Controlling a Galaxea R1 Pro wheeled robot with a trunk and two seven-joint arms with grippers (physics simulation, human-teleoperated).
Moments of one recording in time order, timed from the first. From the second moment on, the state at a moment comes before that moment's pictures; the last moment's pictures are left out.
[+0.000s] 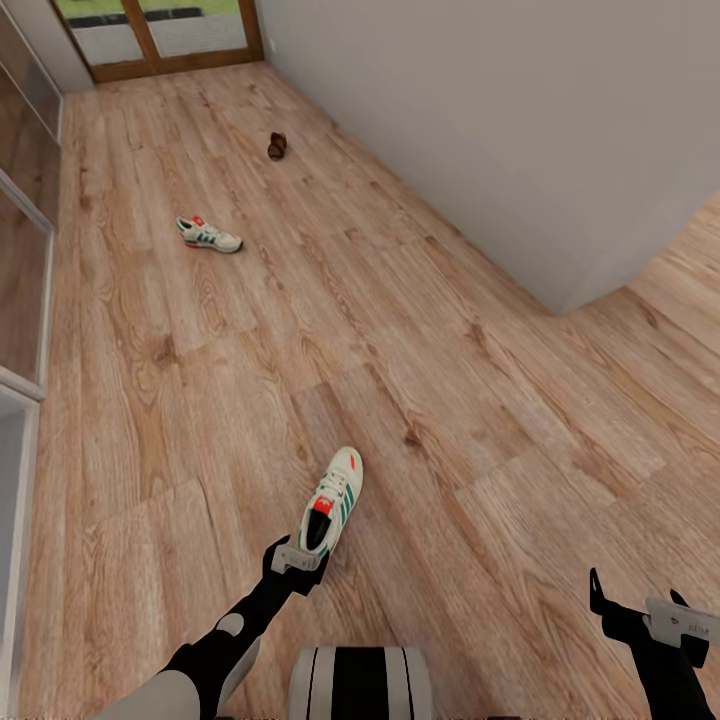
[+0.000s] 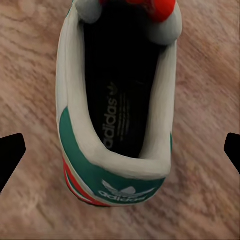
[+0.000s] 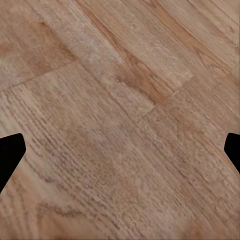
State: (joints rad) left arm -0.60 -0.06 -0.17 -0.28 -0.01 -0.49 -0.21; right arm 0.09 -0.10 -0.27 -1.48 -0.03 -0.11 -0.17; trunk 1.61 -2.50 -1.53
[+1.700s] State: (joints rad) left arm -0.60 -0.06 -0.17 -0.28 -0.01 -0.49 -0.20; right arm 0.09 -0.10 -0.27 -1.48 -0.03 -0.11 -0.17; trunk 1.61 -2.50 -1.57
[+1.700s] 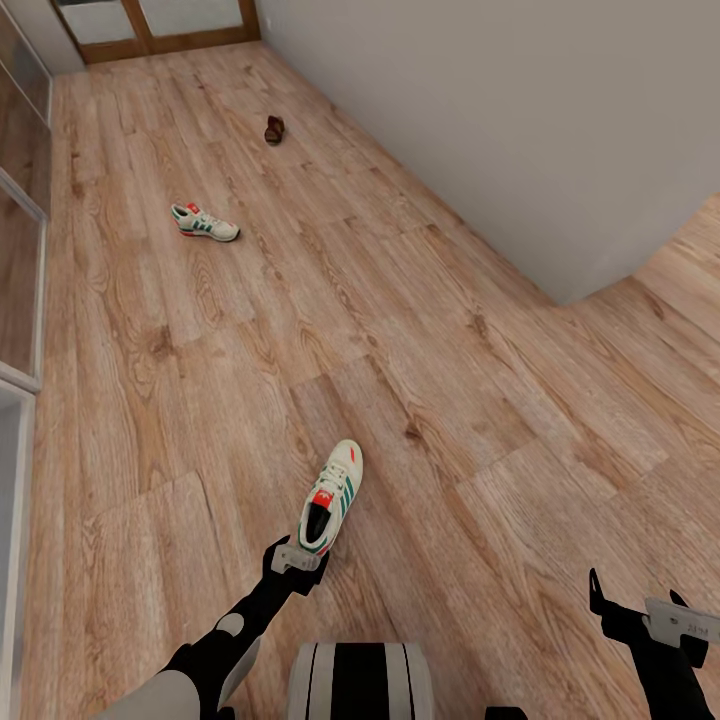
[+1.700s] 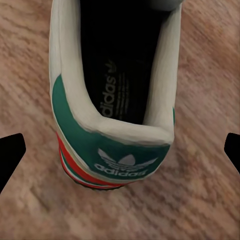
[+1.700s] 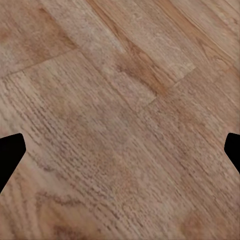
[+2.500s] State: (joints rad) left arm -0.60 -0.06 -0.17 -0.28 -0.01 -0.49 -0.20; right arm 0.09 -0.10 -0.27 -1.47 -0.03 -0.11 -0.17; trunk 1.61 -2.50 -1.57
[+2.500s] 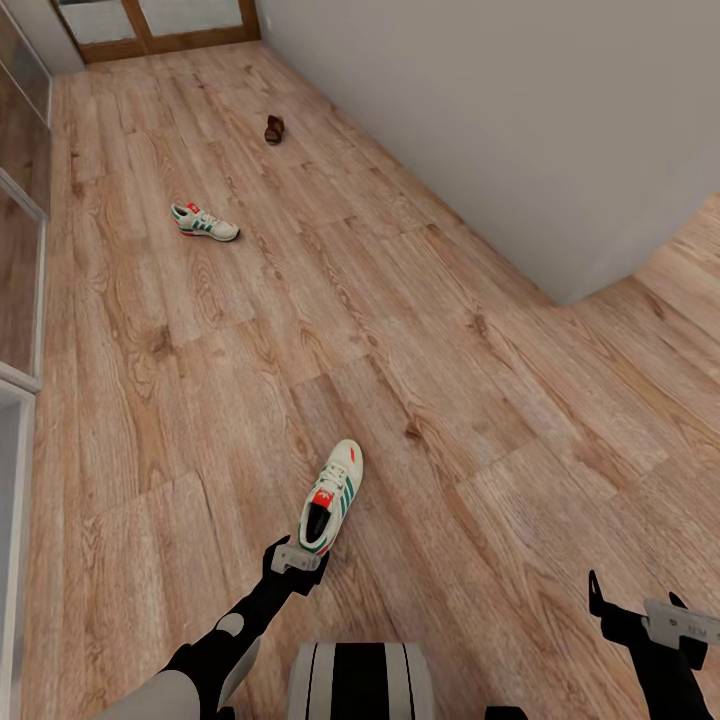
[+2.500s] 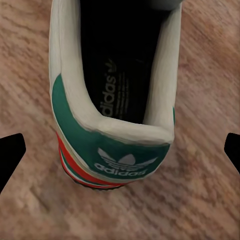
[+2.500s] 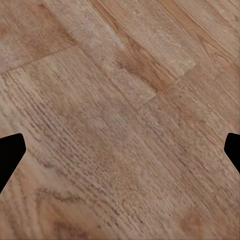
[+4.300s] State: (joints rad) left arm -0.60 -0.07 -0.17 -0.27 -0.01 -0.59 -0.20; right arm 0.08 -0.10 -0.27 -1.45 -0.03 -0.11 -0.17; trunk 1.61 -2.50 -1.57
